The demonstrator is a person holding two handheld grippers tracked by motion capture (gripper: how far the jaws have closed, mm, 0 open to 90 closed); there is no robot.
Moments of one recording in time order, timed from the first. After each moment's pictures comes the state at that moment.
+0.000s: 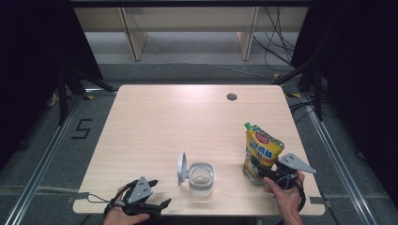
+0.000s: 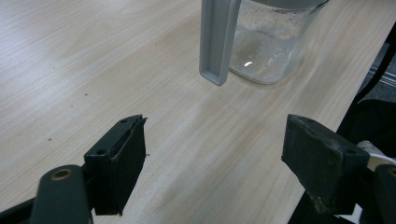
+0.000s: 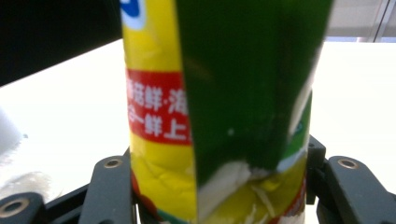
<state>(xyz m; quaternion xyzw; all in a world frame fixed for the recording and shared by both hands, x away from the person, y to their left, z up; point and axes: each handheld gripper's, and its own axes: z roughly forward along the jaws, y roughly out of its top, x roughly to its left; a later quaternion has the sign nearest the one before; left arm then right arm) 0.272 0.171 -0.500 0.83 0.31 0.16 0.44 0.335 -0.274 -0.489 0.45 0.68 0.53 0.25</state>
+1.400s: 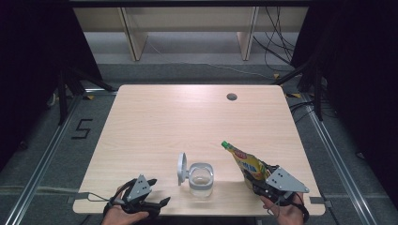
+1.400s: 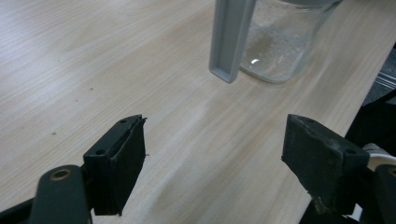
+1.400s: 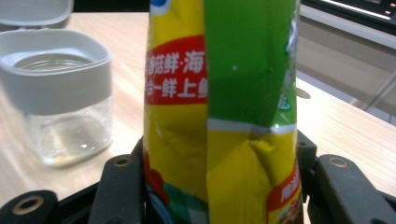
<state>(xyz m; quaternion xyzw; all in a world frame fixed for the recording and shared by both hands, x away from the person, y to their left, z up) 0.278 0.175 -0.503 0.82 0.33 0.15 0.44 0.286 -0.243 -0.455 0.28 0.76 0.47 0.34</state>
